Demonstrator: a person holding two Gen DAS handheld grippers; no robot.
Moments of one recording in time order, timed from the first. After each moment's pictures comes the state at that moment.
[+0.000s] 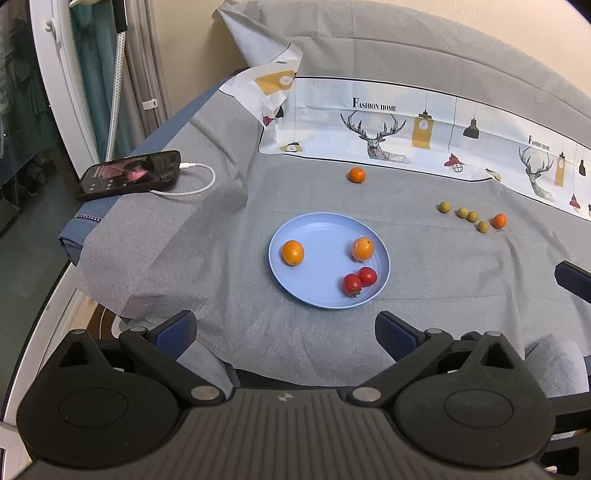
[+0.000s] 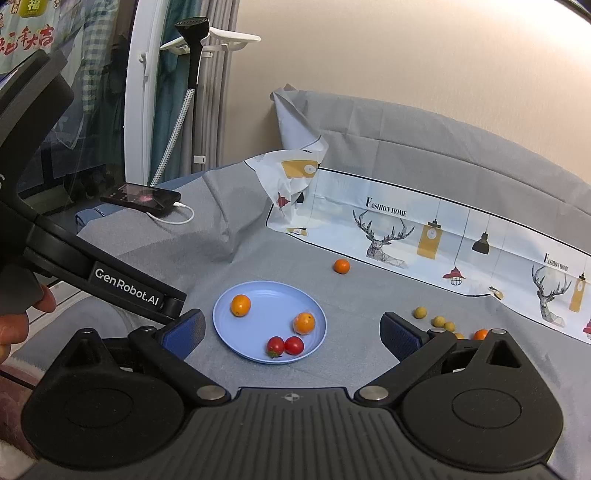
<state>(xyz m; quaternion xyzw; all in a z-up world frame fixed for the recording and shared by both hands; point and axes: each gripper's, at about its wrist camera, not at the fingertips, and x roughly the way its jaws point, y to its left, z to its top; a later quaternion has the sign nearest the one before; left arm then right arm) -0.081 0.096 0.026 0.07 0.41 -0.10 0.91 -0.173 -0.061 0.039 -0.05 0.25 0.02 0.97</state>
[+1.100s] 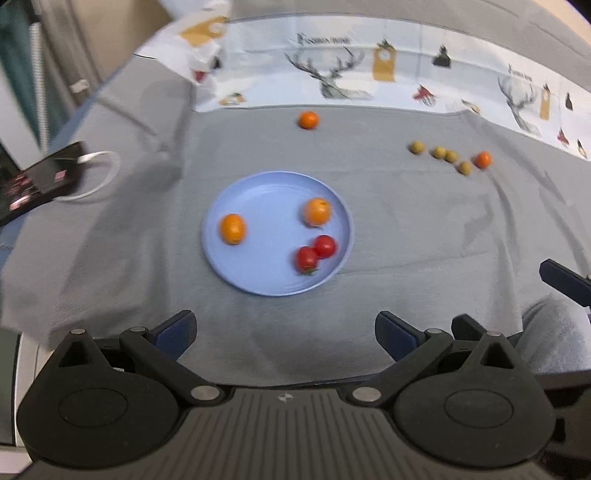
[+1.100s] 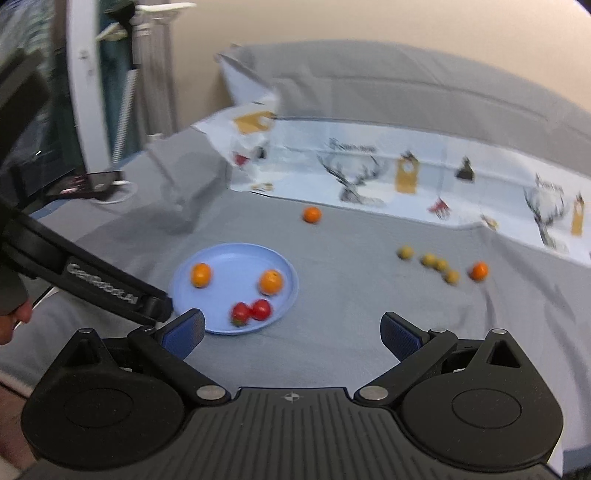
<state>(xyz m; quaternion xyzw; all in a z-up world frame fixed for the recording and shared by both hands) -0.016 0.015 -0.020 0.14 0.49 -0.15 0.84 -0.136 -0.127 -0.011 0.04 0.32 -0.03 0.95</state>
